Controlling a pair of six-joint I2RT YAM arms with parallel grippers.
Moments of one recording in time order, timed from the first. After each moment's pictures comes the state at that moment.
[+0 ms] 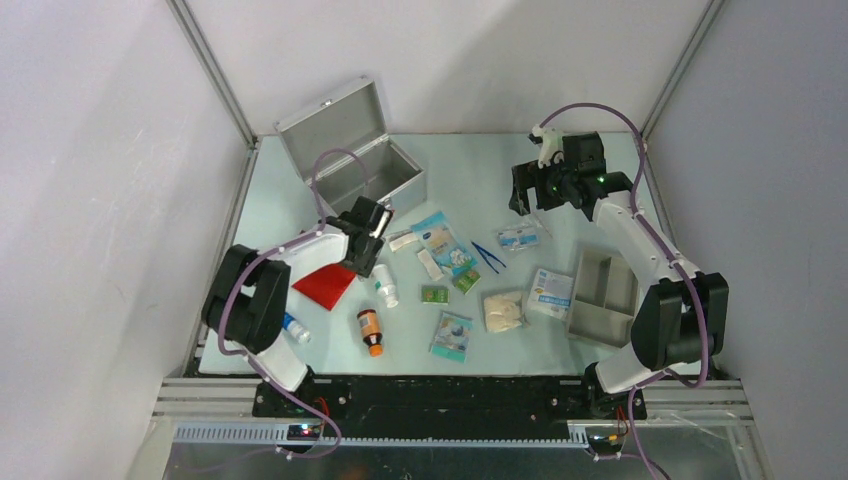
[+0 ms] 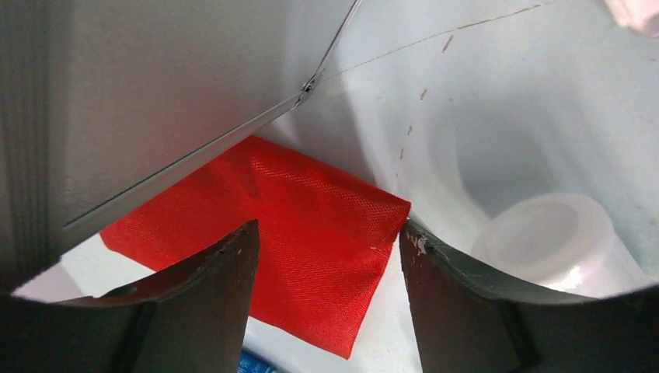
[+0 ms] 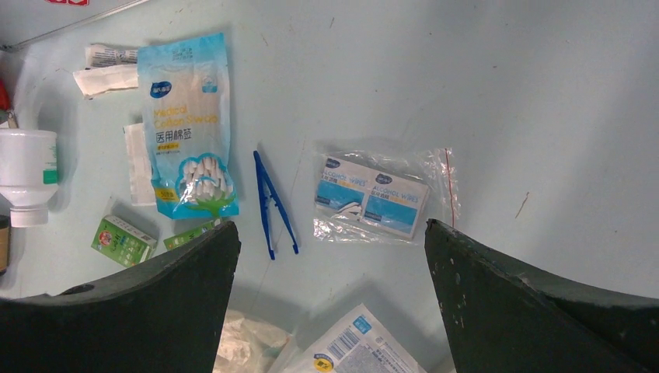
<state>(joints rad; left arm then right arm) -0.42 1.63 0.97 -0.53 -0.35 0.02 0.21 1.53 1.32 -0.53 -0.29 -0.08</state>
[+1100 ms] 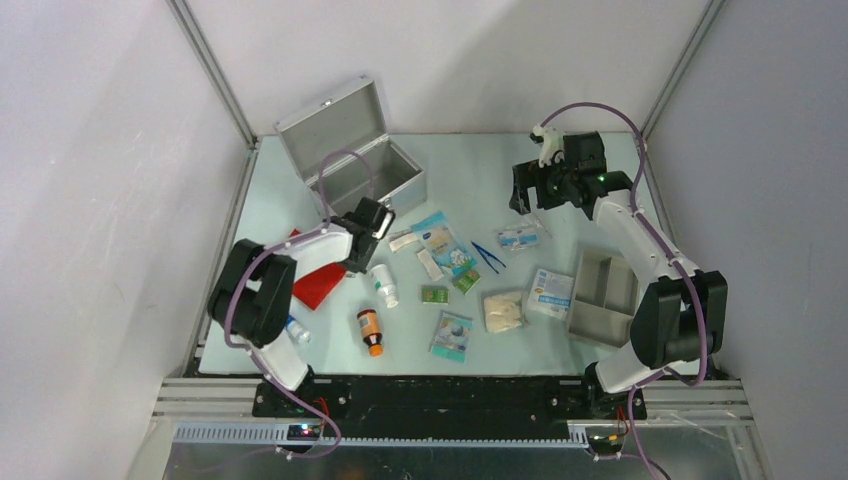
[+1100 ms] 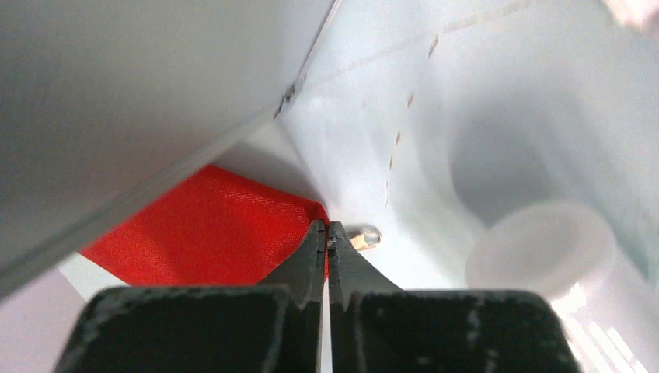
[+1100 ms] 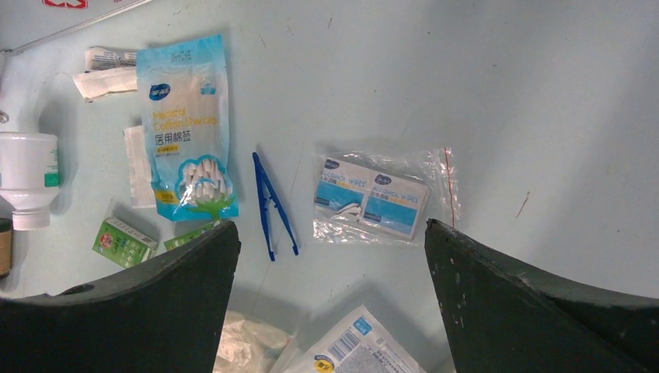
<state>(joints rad) -0.44 1.72 1.00 -0.52 -0.39 0.03 0.20 1.54 1.33 -0.53 -0.30 -0.08</state>
